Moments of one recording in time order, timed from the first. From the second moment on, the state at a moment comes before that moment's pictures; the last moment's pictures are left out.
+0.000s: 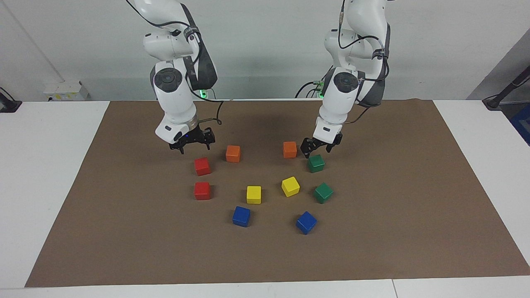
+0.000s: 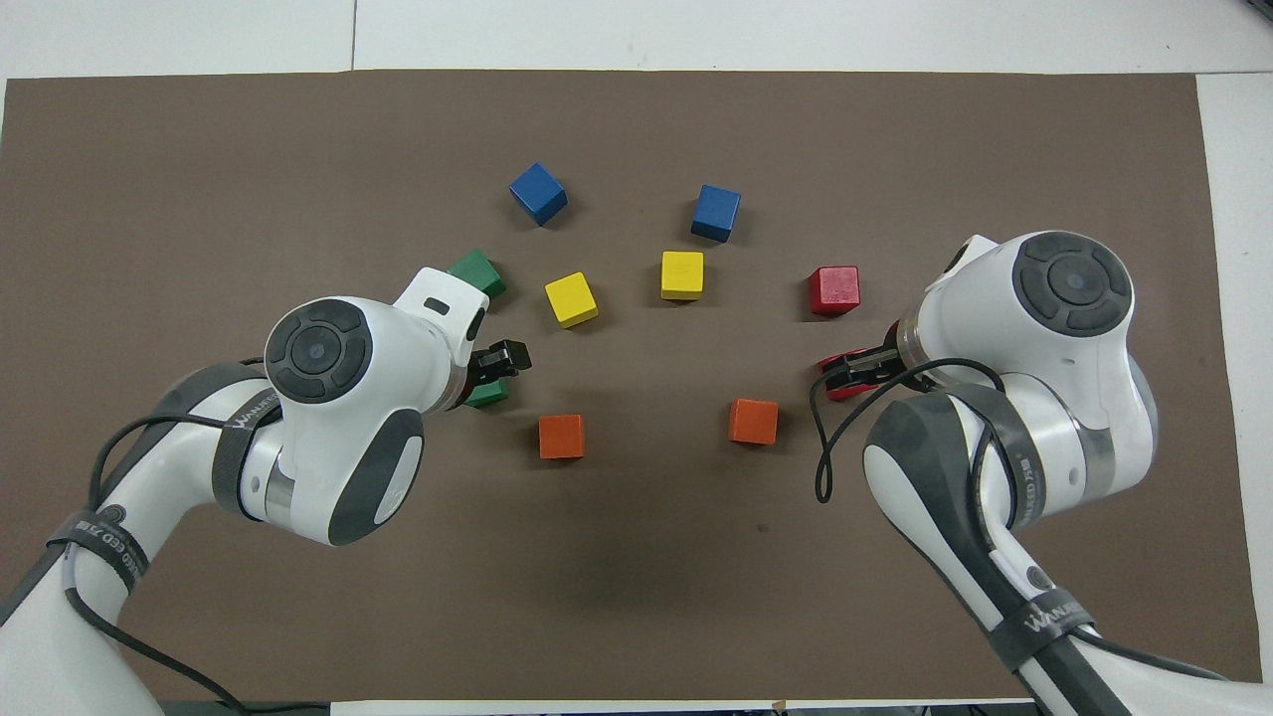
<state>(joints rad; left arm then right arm) -0.39 0.09 -0.08 -2.16 -0.05 2.31 -0.68 0.16 0.05 0.09 -2.10 0.00 2.11 0.09</state>
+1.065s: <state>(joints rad) -0.41 0.18 -0.06 -2.16 -0.05 2.34 -0.68 0.16 0.12 0.09 -2.17 0.00 2.26 0.09</state>
